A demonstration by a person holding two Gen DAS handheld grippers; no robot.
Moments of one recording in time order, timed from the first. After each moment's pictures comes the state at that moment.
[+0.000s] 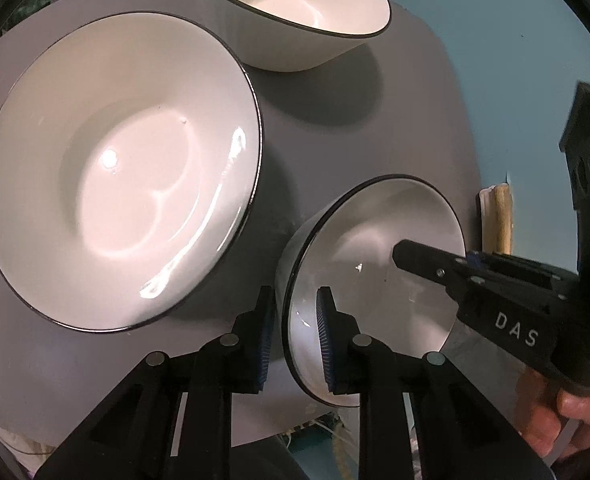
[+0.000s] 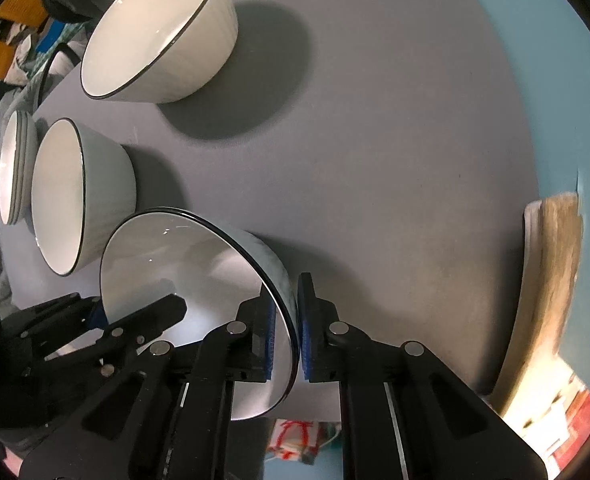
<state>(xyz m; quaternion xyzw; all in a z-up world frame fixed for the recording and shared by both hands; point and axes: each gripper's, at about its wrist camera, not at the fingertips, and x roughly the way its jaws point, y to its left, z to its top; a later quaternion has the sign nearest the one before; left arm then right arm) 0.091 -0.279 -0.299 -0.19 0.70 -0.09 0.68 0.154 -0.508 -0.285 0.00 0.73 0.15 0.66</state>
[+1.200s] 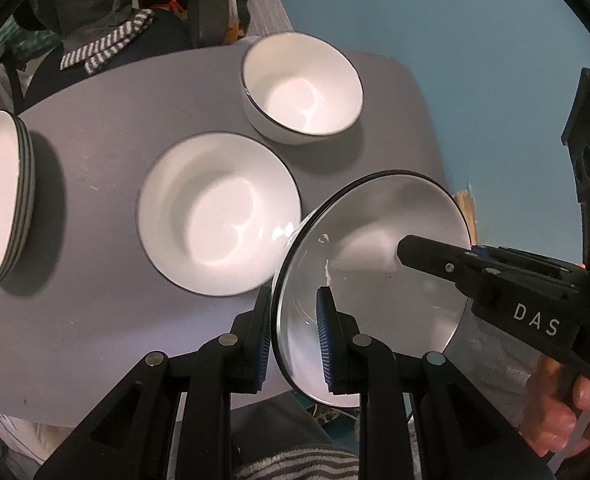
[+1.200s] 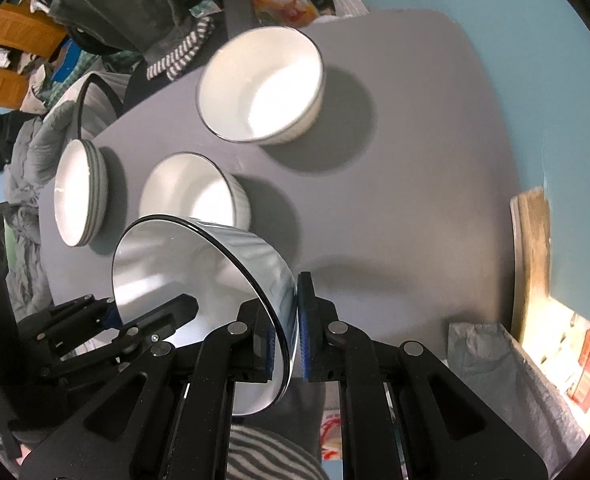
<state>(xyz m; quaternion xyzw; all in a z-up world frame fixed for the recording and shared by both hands) 0.117 -0.275 -0.231 -0.15 0.68 -0.10 0.71 0.144 -0.489 -0.197 0.05 0.72 0.15 0.68</state>
